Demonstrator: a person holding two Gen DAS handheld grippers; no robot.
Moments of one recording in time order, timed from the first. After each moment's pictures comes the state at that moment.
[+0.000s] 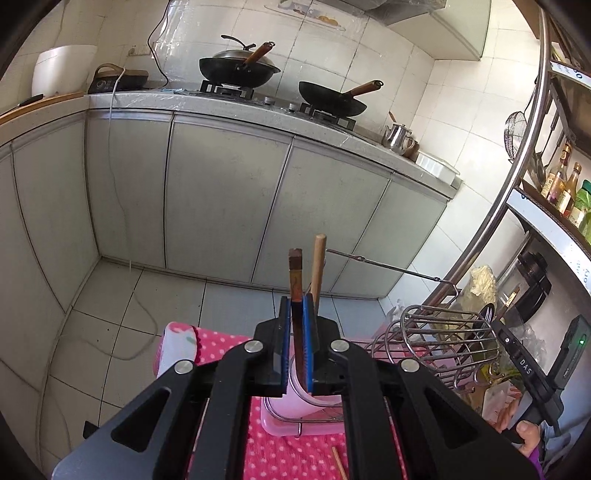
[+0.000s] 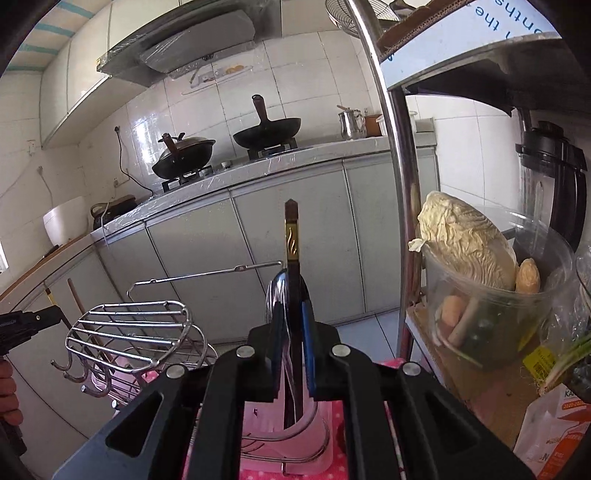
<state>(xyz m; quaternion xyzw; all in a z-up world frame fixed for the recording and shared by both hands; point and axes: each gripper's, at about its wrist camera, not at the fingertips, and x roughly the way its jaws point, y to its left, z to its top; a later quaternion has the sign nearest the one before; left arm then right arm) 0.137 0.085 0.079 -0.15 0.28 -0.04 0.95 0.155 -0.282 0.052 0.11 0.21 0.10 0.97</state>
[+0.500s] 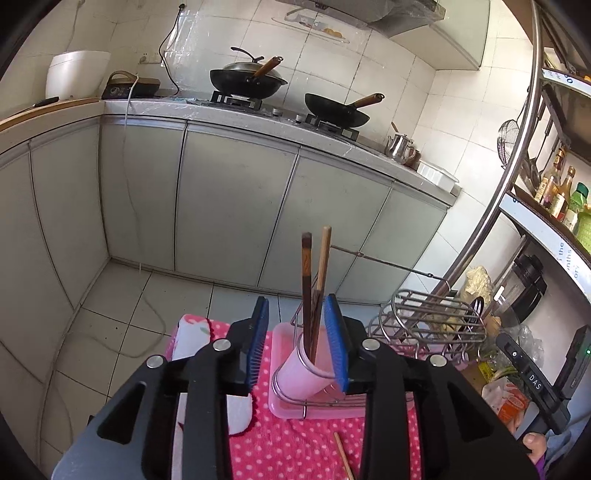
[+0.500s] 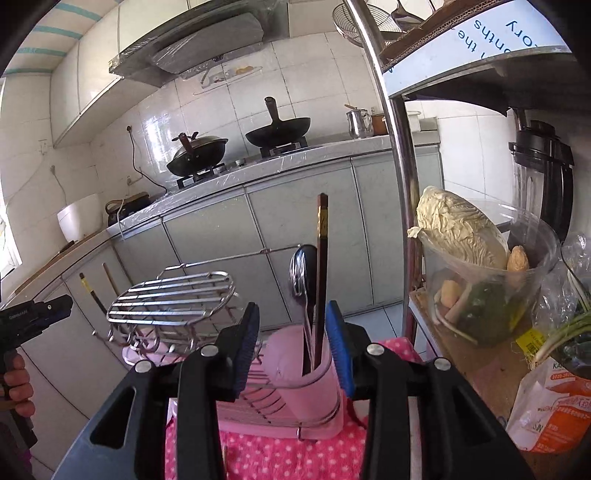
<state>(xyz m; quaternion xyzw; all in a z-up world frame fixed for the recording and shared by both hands) 0.088 0.089 0.083 -0.15 0.27 -0.03 0.95 0.098 -0.280 0.059 0.11 0.22 0.12 0.96</state>
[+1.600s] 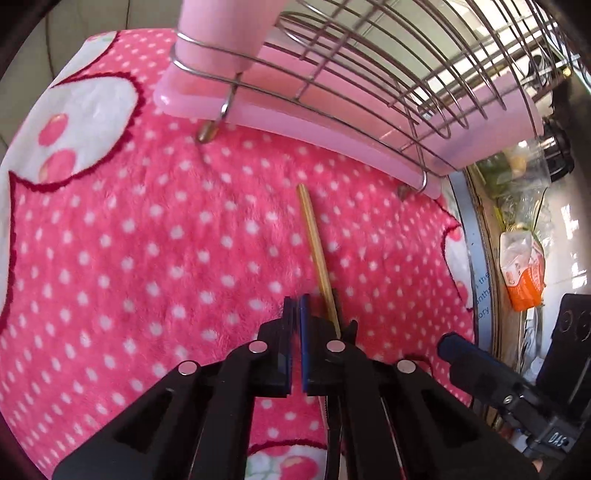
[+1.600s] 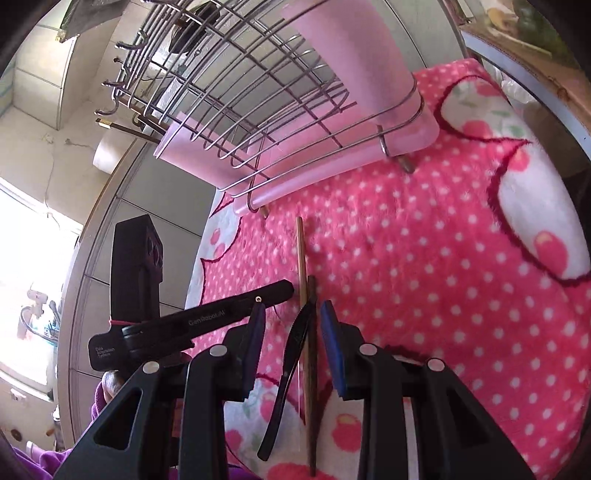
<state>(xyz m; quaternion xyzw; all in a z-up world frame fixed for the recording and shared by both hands) 0.084 -0.023 -0.143 -0.19 0.57 -0.12 0.79 0.044 -0.239 -0.099 0.24 0.51 0.27 0.78</state>
